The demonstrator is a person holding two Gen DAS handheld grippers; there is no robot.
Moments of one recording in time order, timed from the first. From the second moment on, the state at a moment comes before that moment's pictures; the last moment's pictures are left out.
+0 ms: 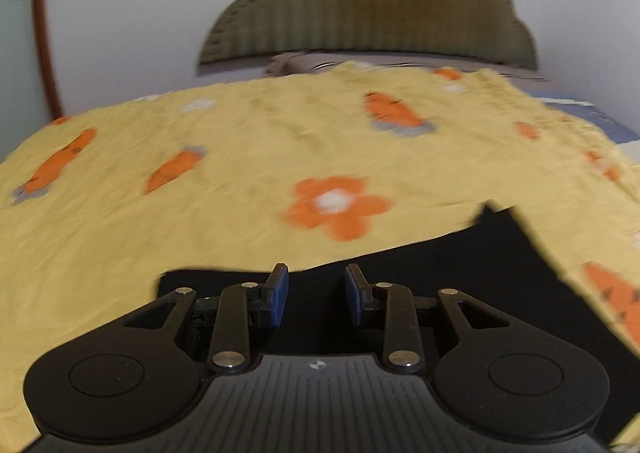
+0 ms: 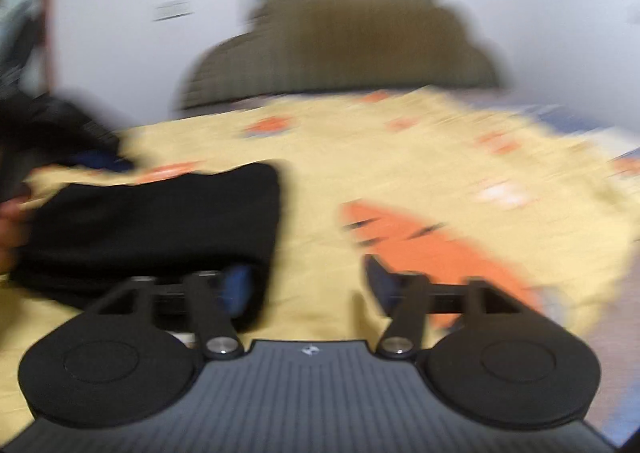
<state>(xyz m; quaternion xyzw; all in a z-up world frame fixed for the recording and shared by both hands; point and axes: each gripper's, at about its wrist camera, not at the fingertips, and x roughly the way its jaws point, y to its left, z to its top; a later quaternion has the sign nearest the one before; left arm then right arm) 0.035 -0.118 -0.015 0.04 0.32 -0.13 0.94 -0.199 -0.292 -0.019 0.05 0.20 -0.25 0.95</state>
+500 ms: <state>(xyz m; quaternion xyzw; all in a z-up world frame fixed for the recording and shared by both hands) 0.008 -0.084 -0.009 0.03 0.30 -0.16 0.94 -0.190 -0.258 -0.034 -0.17 0.26 -0.28 0.91</state>
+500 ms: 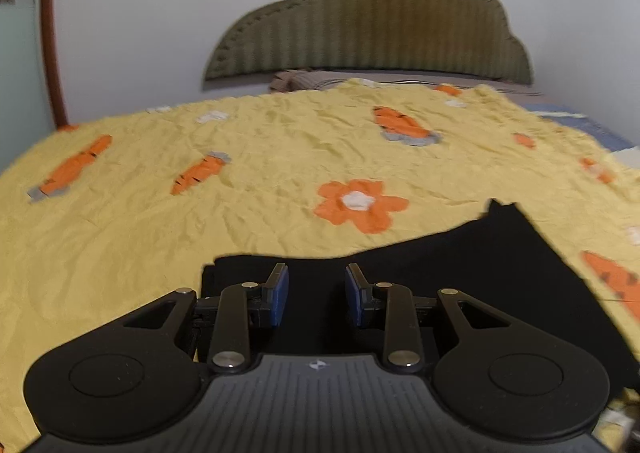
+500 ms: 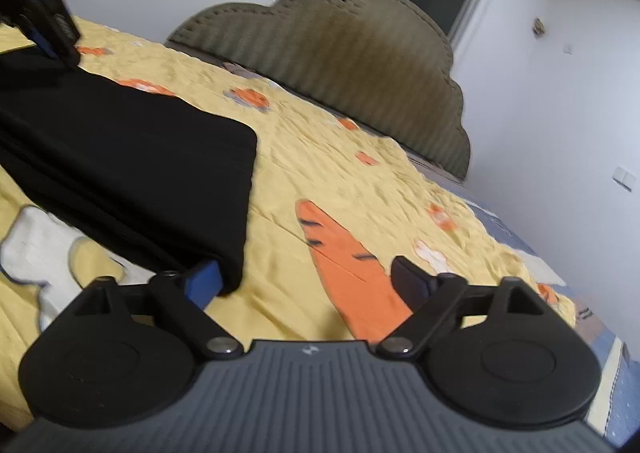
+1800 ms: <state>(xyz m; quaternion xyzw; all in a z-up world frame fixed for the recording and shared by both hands) -0.035 0.037 0.005 0.08 0.29 -0.12 0.95 -0.147 -0.141 0.001 -0.21 0.18 -0.05 0.96</state>
